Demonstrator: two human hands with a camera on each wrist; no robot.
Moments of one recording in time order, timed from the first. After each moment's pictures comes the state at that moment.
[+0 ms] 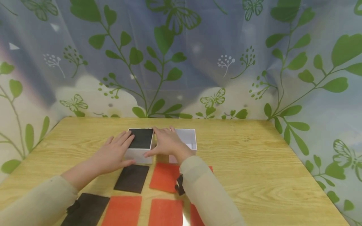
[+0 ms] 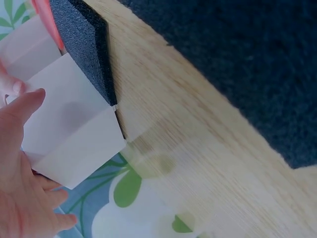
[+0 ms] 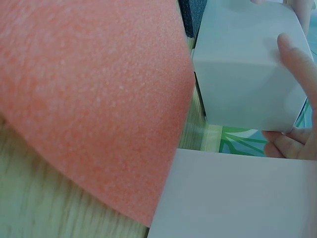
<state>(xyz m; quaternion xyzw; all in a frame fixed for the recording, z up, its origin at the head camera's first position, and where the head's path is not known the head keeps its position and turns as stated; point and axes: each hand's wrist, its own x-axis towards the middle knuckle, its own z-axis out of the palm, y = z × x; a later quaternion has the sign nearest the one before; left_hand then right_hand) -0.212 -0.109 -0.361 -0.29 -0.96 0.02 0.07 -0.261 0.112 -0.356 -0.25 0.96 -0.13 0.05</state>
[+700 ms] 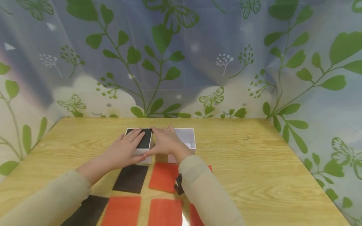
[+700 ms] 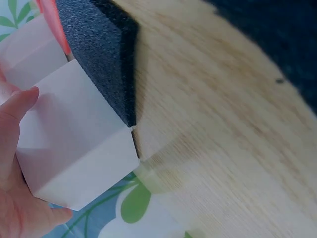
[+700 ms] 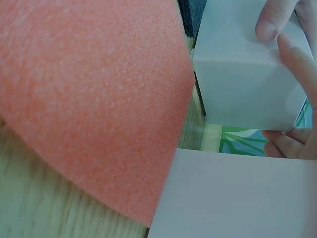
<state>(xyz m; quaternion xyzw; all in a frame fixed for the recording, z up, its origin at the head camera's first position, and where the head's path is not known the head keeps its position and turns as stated) -0.229 -0.080 -0.364 -0.32 -0.94 -0.01 0.07 -0.261 0.113 -0.357 -0.25 0.96 -0.13 0.04</state>
